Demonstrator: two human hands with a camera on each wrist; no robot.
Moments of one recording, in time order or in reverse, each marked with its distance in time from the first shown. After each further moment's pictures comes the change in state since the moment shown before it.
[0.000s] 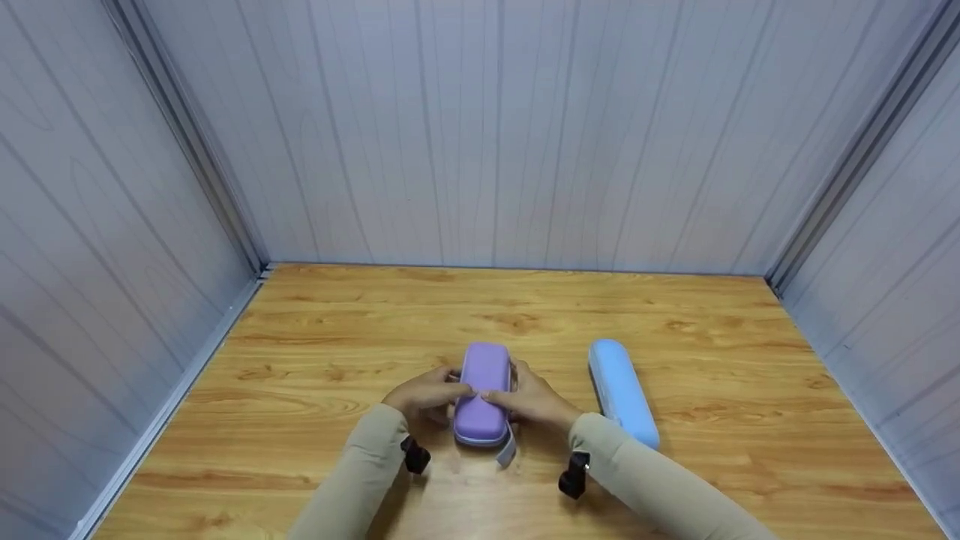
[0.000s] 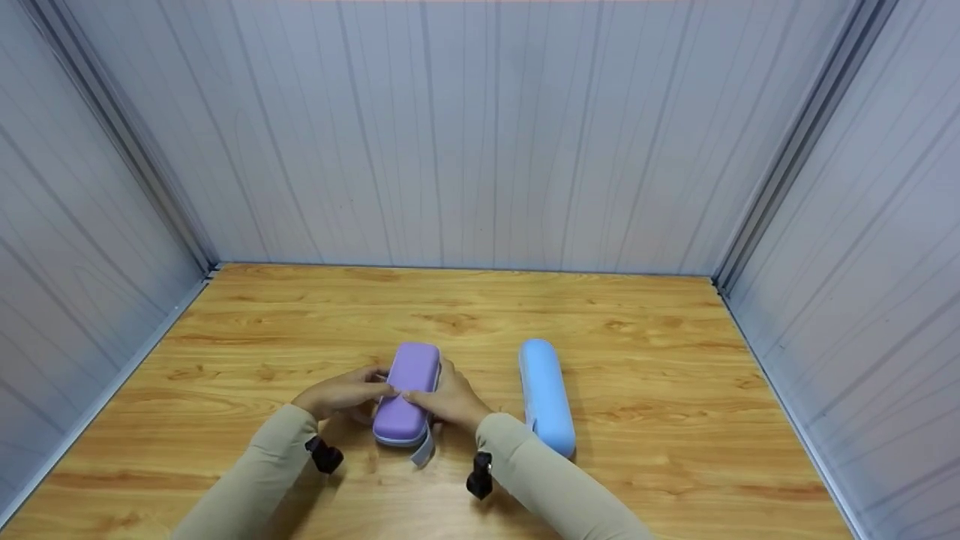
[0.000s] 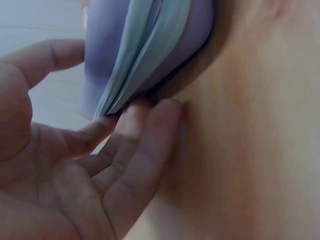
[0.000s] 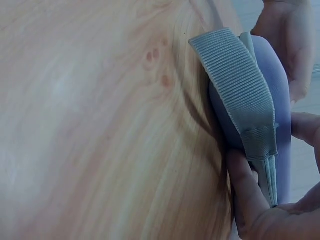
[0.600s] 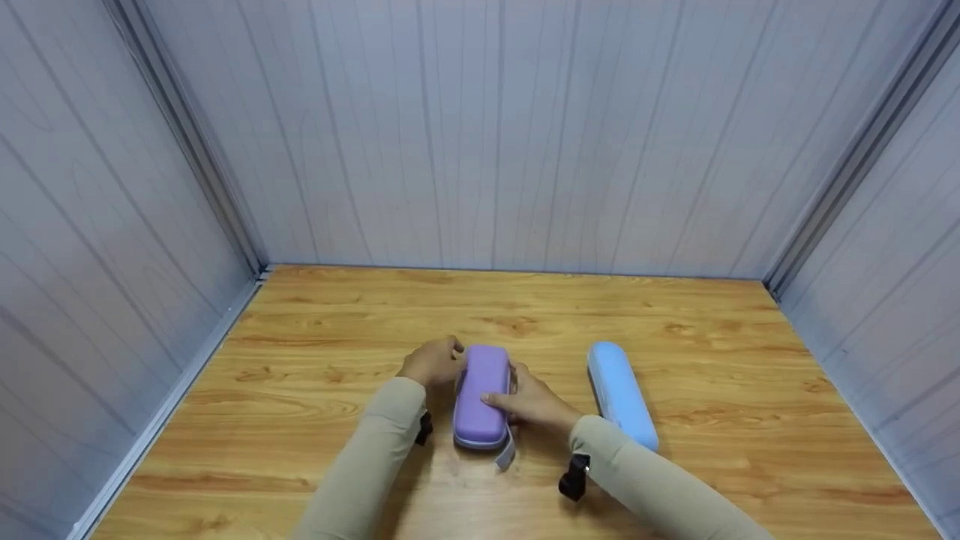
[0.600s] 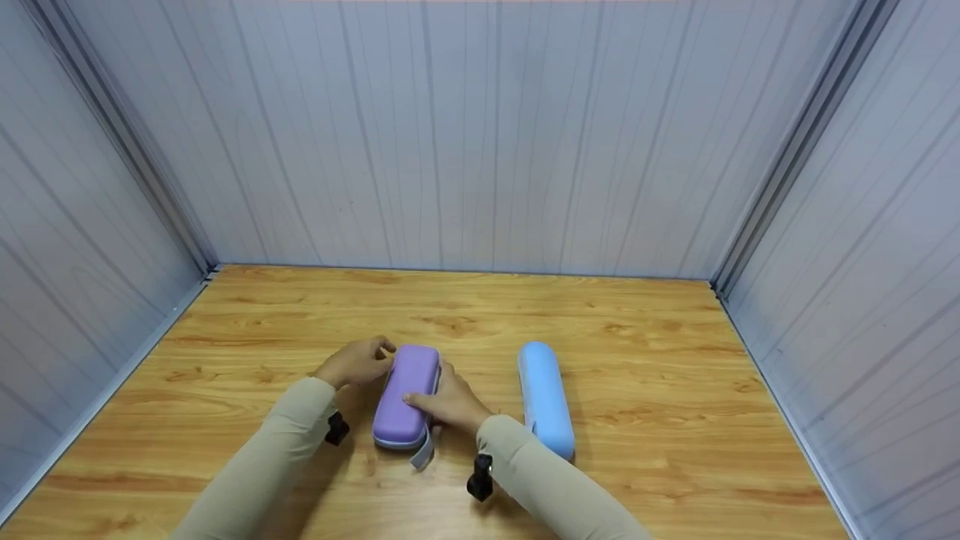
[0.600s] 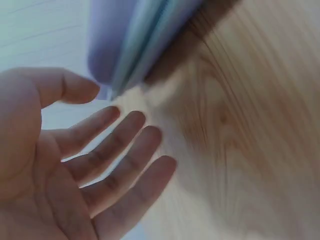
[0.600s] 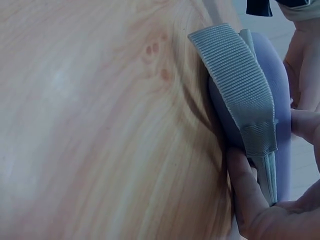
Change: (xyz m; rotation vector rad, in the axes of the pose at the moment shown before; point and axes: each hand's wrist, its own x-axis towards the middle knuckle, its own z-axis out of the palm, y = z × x) left_hand 0.032 0.031 -0.010 0.697 0.292 0.084; right_hand 0.000 0.003 -0.002 0.009 0.014 0.046
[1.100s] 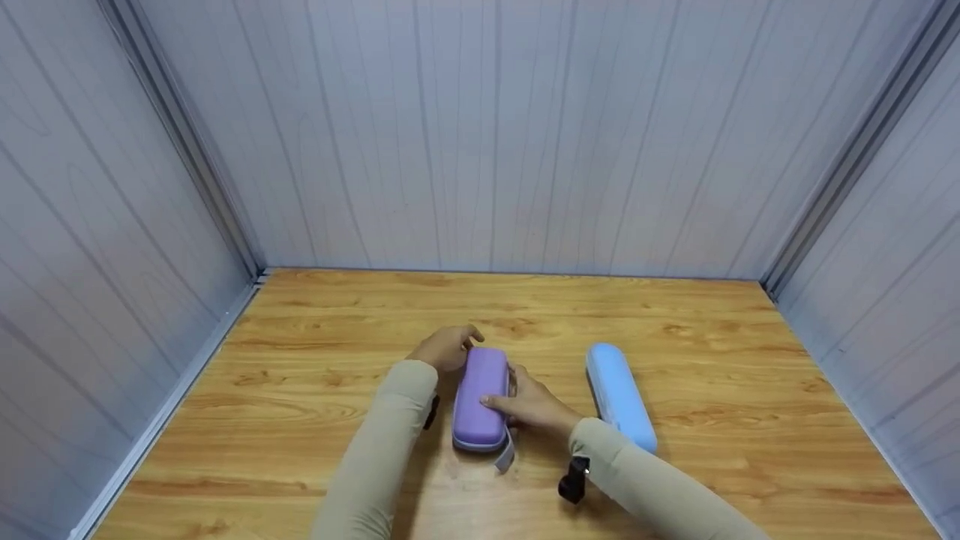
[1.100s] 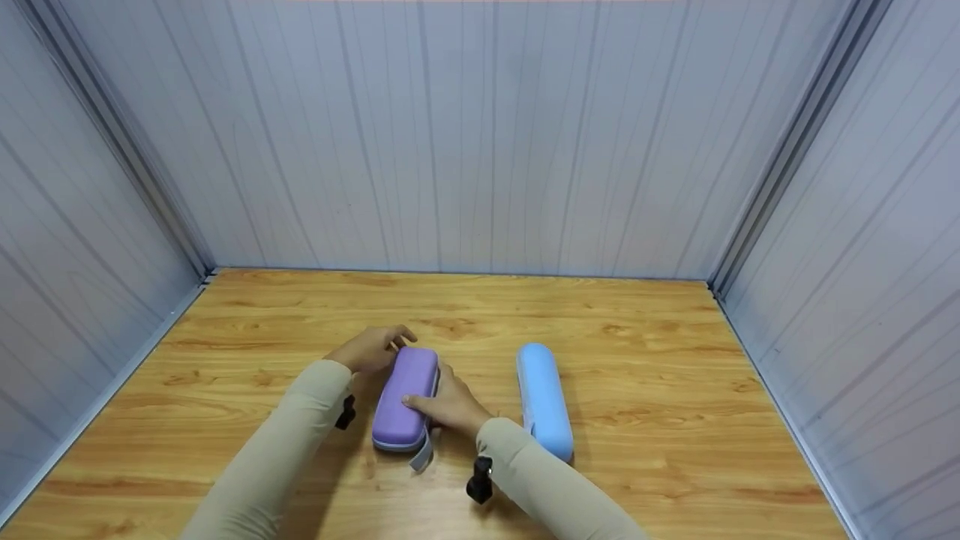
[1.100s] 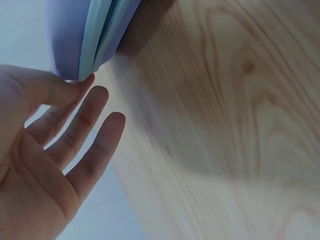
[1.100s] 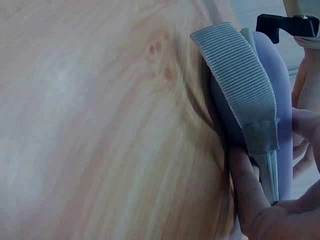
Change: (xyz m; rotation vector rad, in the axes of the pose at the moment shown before) left_hand 0.034 0.006 -0.001 -0.013 -0.075 0.182; right_hand -0.001 0.001 -0.001 0.010 -0.019 -0.029
